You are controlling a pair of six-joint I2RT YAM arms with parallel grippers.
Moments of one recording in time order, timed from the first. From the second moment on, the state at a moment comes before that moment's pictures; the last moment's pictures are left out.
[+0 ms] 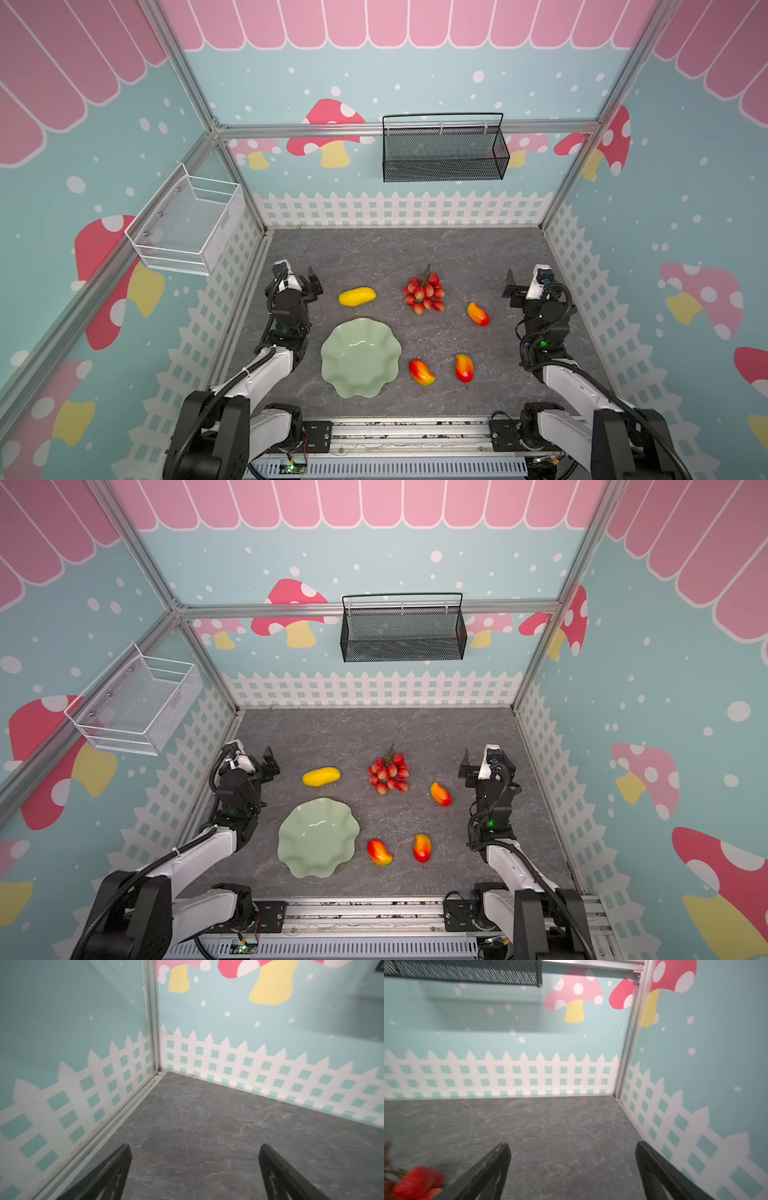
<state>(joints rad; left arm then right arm) -0.18 1.14 0.50 0.55 -0.37 -0.16 0.01 1.01 0.33 0.73 0.09 -0.03</state>
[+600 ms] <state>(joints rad) -0.68 1.75 1.18 0.13 0.04 -0.14 0.19 0.82 0.26 0.32 -0.45 0.17</state>
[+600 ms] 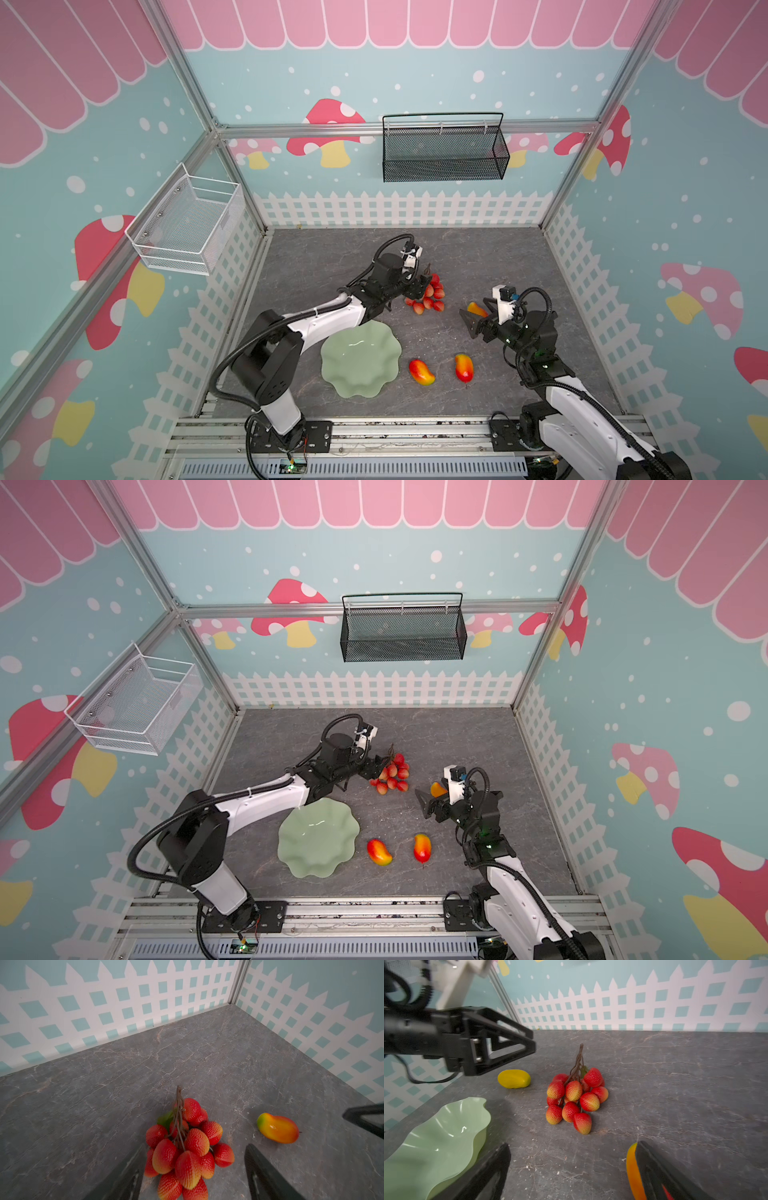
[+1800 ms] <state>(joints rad) -0.66 2.13 1.56 -0.05 0.02 -0.14 0.19 0.88 0.28 0.31 -0.50 0.15</state>
